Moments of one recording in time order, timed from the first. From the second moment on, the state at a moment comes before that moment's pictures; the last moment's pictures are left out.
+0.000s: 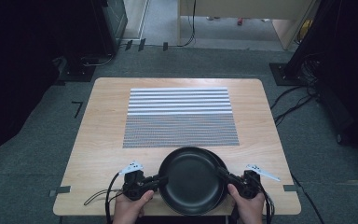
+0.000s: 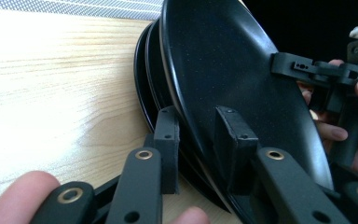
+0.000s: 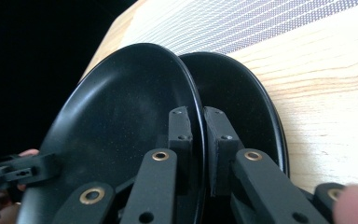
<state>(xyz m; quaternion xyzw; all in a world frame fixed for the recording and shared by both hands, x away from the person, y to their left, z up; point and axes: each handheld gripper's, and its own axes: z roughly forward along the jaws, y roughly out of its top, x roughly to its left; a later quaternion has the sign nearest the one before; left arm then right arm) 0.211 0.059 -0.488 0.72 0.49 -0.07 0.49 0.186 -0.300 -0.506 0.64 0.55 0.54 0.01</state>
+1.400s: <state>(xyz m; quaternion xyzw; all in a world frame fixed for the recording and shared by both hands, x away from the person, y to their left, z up) 0.323 0.058 -0.450 0.68 0.52 -0.08 0.50 0.295 -0.301 -0.452 0.63 0.56 0.54 0.02</state>
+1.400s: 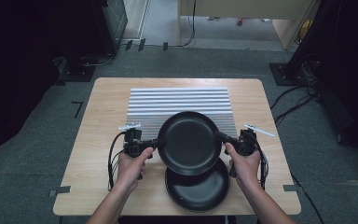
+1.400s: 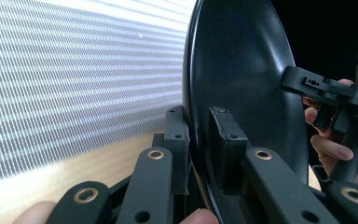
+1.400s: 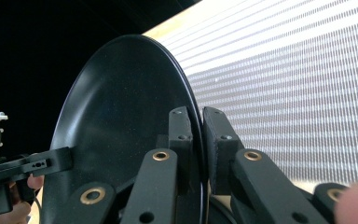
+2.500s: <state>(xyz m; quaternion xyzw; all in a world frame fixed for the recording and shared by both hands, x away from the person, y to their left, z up) 0.442 0.054 -0.461 0.66 0.59 -0.08 0.46 0.412 -0.296 -0.480 0.66 0.54 0.52 -0.01</state>
